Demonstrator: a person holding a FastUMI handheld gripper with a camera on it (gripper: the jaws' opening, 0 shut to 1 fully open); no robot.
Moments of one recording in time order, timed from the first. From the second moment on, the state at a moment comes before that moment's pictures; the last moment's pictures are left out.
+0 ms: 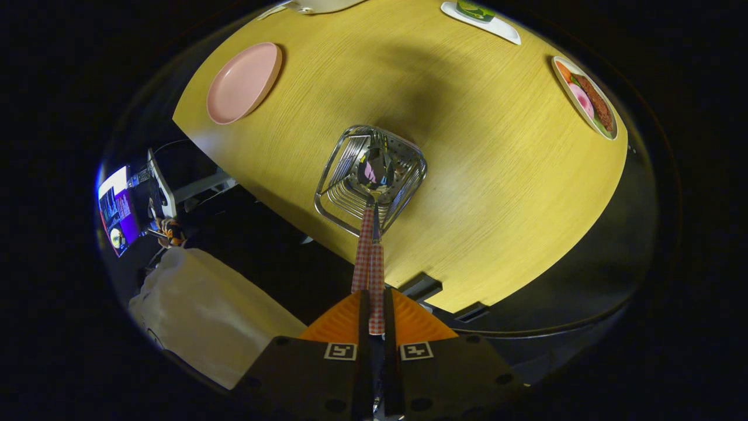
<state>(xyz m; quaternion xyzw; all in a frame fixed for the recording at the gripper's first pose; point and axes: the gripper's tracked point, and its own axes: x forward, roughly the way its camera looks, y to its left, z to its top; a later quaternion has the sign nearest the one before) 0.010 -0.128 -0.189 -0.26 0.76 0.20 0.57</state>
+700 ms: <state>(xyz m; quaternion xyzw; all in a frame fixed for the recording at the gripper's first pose) 0.030 -0.095 -0.160 -0.13 0.69 0.21 0.68</state>
